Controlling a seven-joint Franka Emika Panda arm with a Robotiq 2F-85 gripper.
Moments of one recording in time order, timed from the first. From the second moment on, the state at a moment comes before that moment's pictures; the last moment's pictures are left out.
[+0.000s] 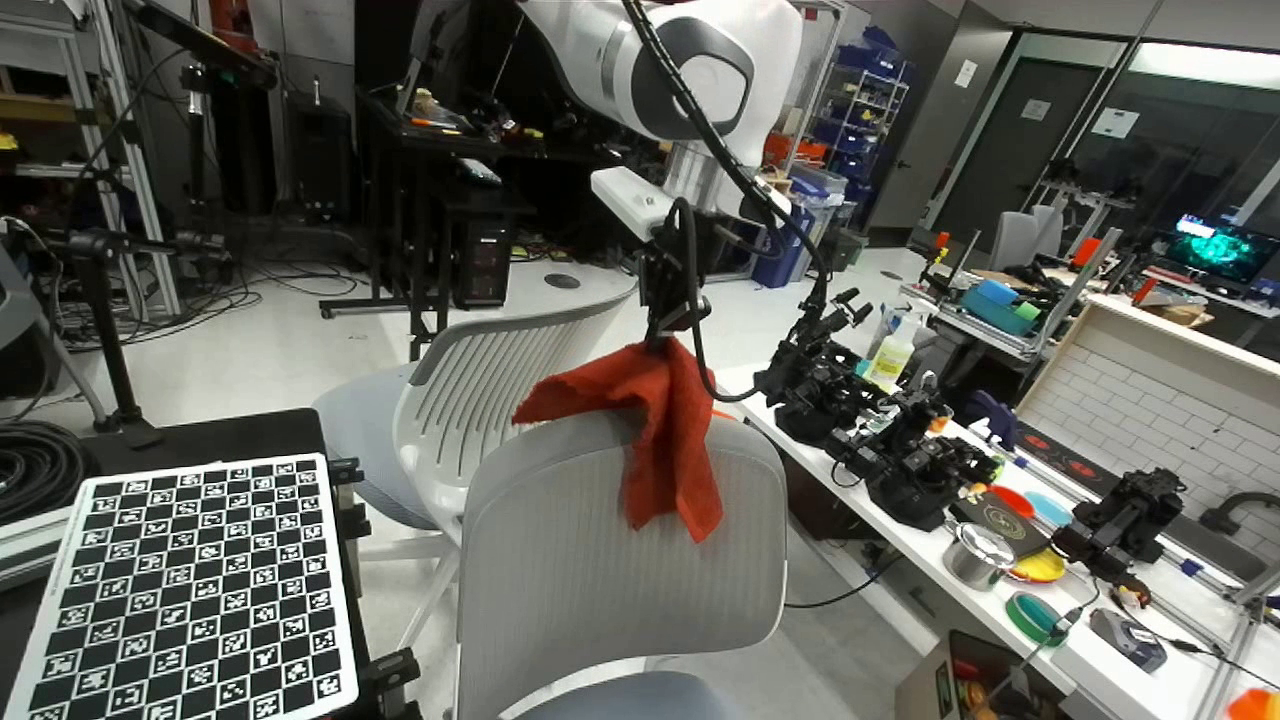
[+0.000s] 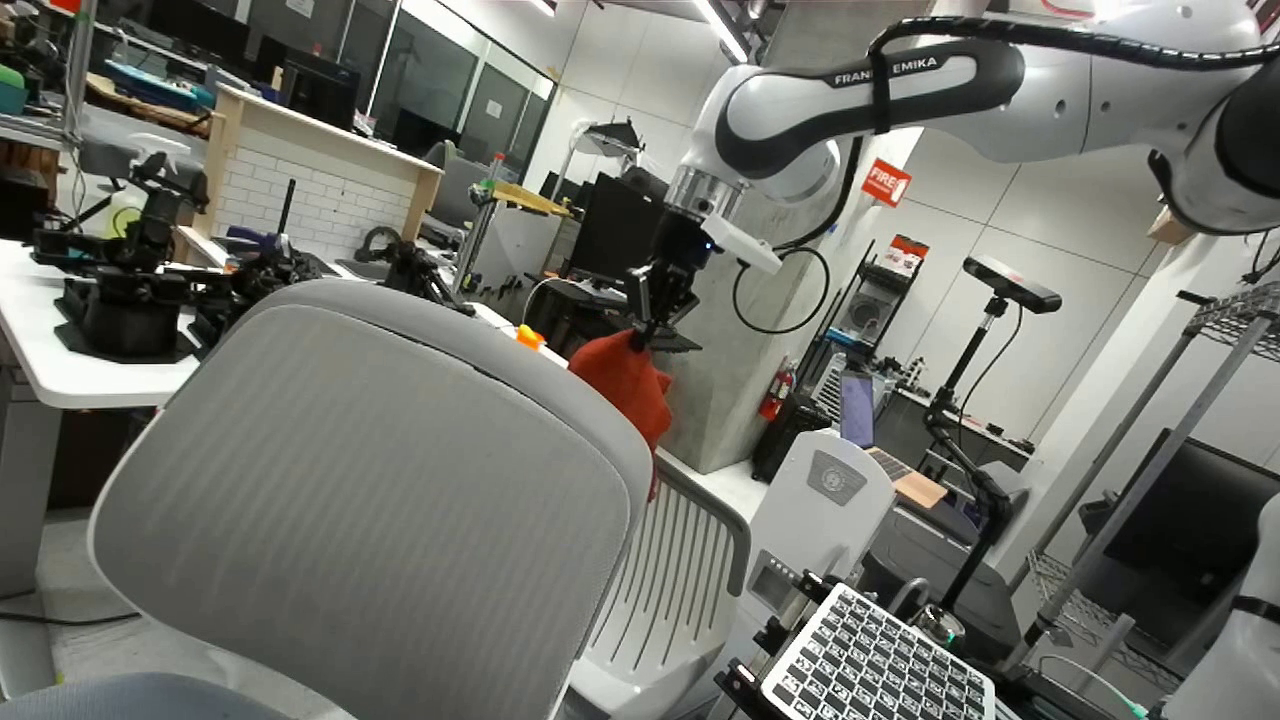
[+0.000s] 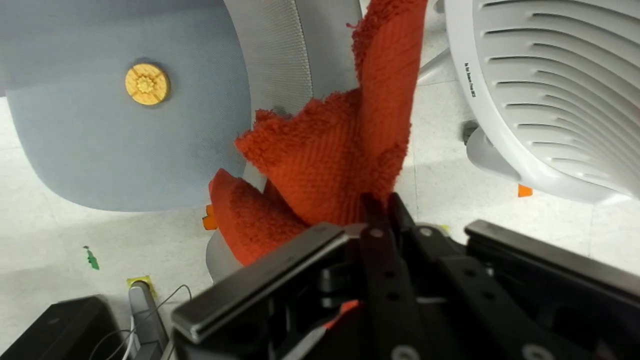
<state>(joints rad) 0.05 0.44 -0.01 -1.65 0.03 2.08 0.15</state>
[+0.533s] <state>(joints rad) 0.09 0.44 0.00 -1.70 0.01 2.13 0.17</state>
